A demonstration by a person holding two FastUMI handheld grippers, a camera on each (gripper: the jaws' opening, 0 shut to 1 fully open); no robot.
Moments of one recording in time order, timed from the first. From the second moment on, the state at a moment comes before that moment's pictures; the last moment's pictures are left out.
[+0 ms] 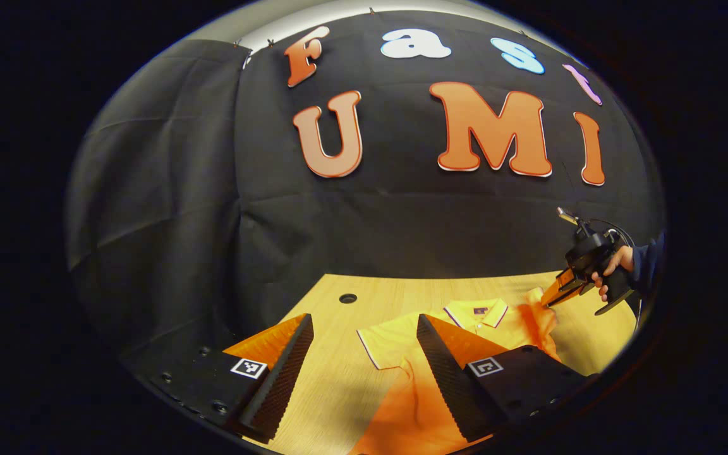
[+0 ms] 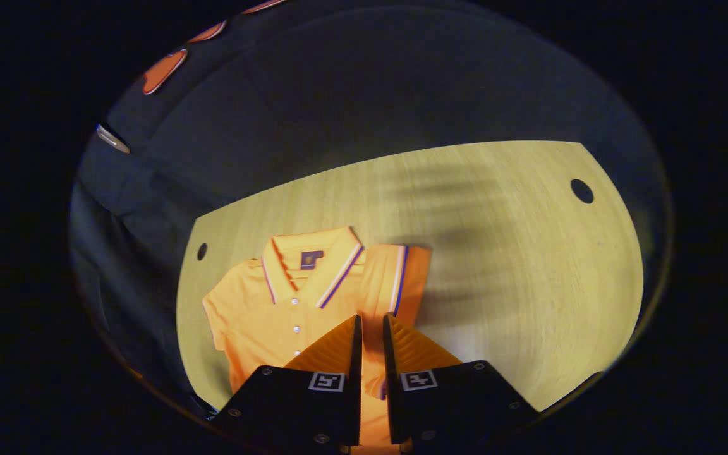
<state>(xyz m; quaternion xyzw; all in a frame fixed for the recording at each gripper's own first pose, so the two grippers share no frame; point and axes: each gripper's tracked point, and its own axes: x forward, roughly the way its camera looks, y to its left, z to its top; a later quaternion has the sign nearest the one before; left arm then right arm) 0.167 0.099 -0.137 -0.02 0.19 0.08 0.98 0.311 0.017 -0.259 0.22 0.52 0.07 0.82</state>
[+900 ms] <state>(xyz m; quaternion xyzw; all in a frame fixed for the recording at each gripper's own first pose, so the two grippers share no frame) 0.280 0.101 -0.300 -0.12 0.50 0.00 0.86 0.227 -0.036 -0.148 0.16 0.36 0.00 0.92</state>
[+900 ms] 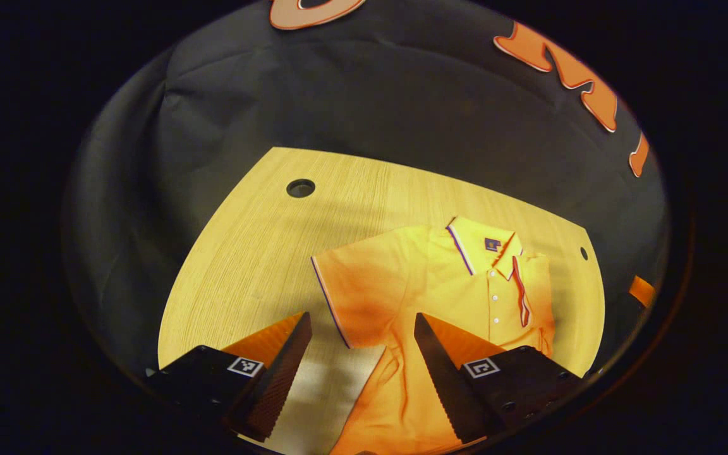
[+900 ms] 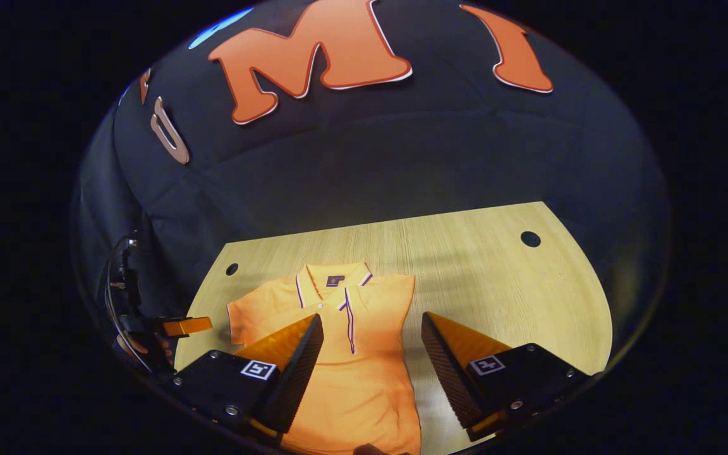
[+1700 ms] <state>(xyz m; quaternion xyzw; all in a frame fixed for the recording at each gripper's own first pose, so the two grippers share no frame) 0.320 0.105 -0.390 -0.07 0.65 0.02 0.75 0.097 -0.079 -0.113 0.18 0.33 -0.10 0.92</state>
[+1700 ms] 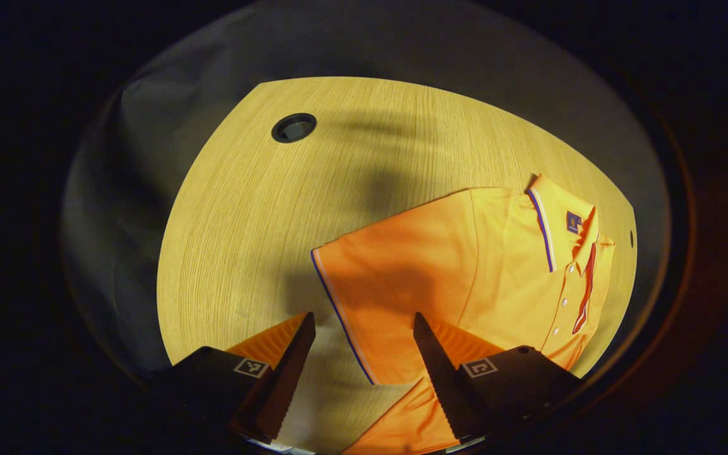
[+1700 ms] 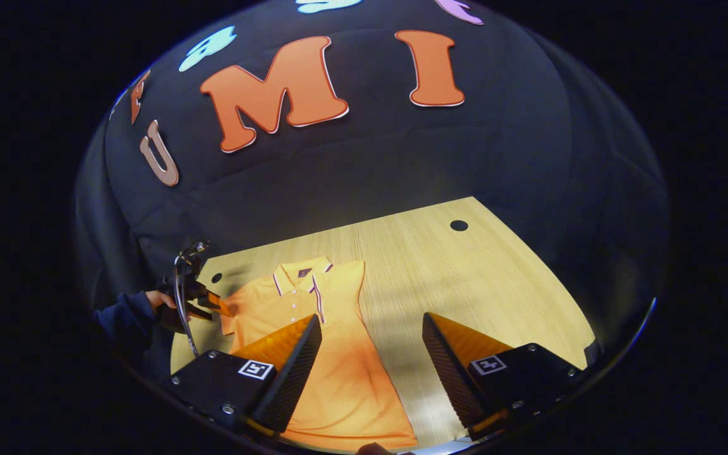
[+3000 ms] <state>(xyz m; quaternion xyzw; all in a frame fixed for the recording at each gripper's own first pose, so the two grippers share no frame) 0.345 -0.077 -0.276 -0.03 0.52 -0.24 0.82 0.079 -0.098 -0.123 0.20 0.33 -0.09 0.92</state>
